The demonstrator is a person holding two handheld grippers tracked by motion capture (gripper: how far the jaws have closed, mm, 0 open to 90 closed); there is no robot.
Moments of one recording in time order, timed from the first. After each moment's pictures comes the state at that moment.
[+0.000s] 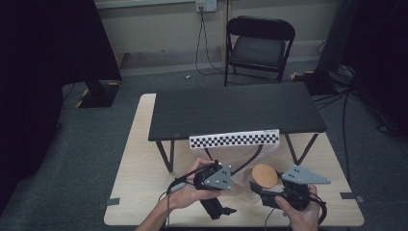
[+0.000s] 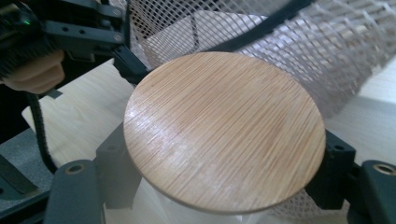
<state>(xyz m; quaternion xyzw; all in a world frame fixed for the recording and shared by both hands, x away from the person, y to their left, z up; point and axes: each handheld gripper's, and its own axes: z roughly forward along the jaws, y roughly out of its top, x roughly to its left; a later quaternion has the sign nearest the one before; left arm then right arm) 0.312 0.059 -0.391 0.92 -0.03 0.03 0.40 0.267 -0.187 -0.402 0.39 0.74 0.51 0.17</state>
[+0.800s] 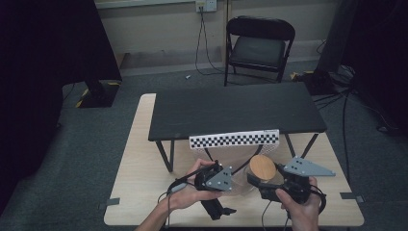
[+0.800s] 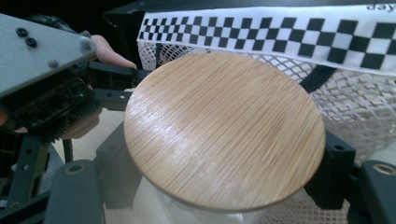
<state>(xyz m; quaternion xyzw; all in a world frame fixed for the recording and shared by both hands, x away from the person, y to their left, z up) 0.312 0.057 -0.393 0.92 -0.03 0.04 0.38 0.271 -0.181 -0.372 0.38 0.73 0.55 0.16</state>
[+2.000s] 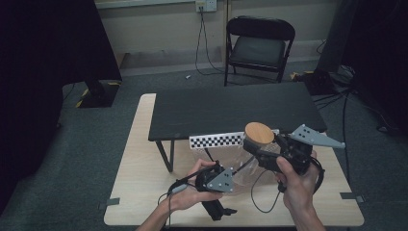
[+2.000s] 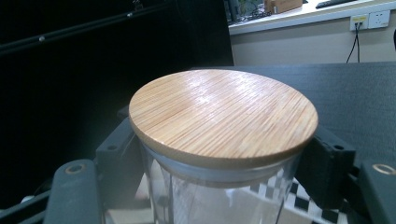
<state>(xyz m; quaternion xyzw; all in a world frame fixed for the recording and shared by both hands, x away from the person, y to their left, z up) 0.309 0.055 -0.393 0.92 -0.03 0.05 0.39 0.307 -0.170 -0.308 0.39 0.65 0.63 0.16</state>
